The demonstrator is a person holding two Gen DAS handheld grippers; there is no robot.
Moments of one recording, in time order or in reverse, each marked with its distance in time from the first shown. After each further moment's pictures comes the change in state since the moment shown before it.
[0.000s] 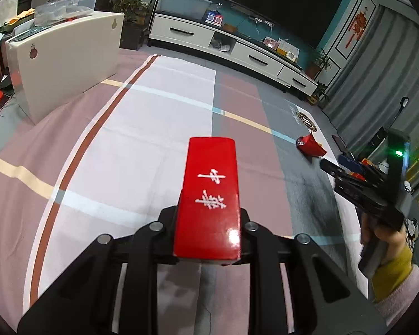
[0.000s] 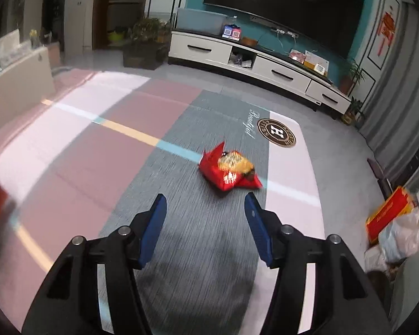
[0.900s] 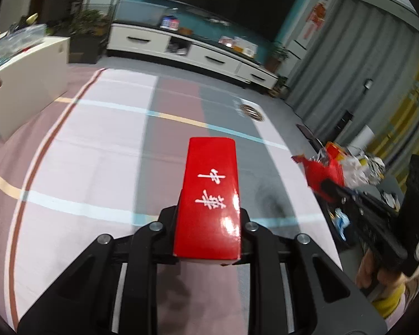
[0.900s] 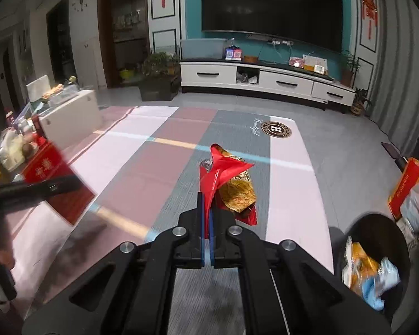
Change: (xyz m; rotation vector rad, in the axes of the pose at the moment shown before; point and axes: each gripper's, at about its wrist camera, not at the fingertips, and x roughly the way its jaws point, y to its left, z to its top) left arm -0.036 -0.067 -0.022 0.144 -0.019 -0.180; right arm -0.151 0.002 -0.070 0.170 -0.144 0.144
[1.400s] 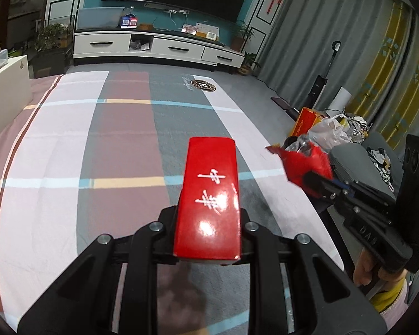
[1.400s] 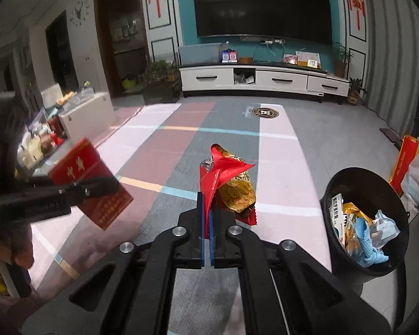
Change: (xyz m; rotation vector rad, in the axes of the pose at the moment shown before) left arm -0.015 -0.072 -0.052 0.152 0.058 -0.060; right arm -0.064 -0.017 -0.054 0.073 -0.035 0.037
